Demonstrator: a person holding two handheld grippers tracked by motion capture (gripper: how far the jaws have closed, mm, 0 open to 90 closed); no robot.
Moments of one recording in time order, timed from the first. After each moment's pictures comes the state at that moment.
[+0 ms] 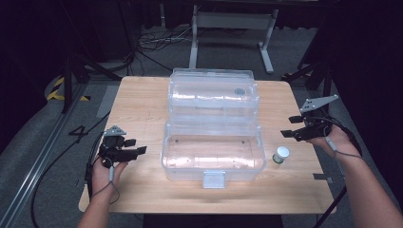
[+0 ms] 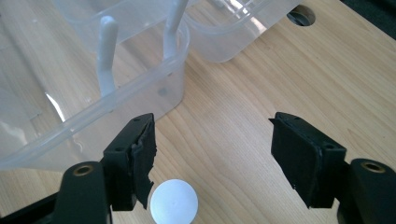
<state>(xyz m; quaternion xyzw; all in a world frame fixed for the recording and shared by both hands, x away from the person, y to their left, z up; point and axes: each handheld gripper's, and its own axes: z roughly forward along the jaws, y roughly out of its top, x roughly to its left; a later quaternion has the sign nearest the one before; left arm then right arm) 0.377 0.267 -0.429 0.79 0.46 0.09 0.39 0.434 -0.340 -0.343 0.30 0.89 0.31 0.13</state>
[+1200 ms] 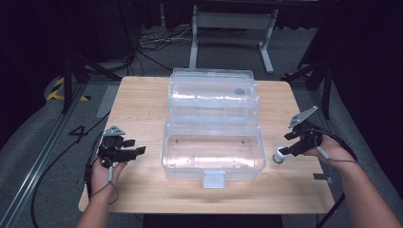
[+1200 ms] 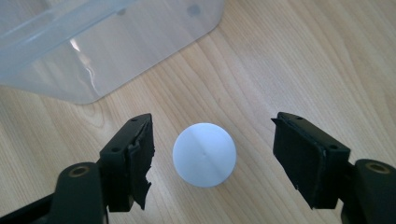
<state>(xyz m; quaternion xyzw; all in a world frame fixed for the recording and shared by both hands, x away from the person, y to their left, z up) 0.377 0.269 -0.431 0.79 0.46 0.09 0.39 0.431 -0.331 -0.387 0.27 0.94 0.22 0.05</state>
